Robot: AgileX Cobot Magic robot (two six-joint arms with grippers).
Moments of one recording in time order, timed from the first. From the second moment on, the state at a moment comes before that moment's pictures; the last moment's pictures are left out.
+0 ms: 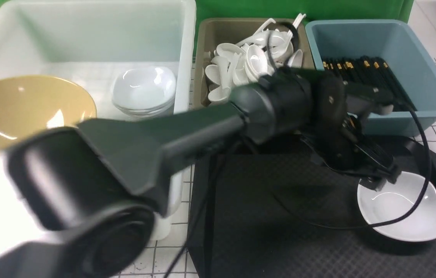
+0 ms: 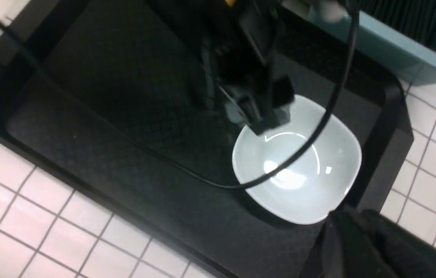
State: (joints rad) right arm 0.43 0.88 -1.15 -0.11 1.26 -0.03; left arm -0.86 2.32 -1.99 -0.38 0.75 0.10
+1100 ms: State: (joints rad) right arm 0.44 1.04 -1.35 0.19 1.15 -0.25; left arm -0.62 1.89 -2.13 -0.02 1.25 0.11
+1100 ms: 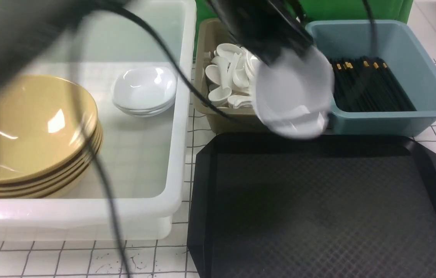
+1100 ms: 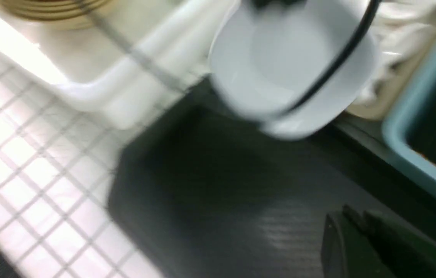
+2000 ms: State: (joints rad) right arm 0.70 1.75 -1.94 0.21 1.13 -0.43; left arm 0.04 2.01 -1.83 -0.43 0.85 0.46
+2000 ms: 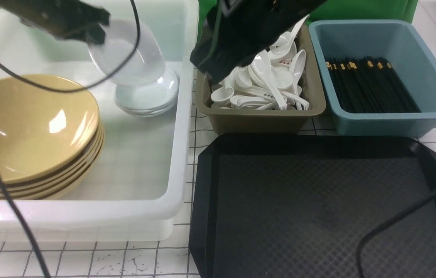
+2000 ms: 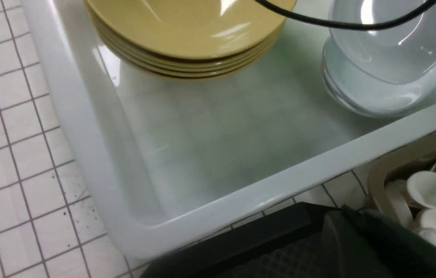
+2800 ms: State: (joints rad) right arm 0.70 1.78 -1.95 0.12 1.20 -0.45; left arm -0.02 2.22 -2.18 -0.31 1.03 0.46
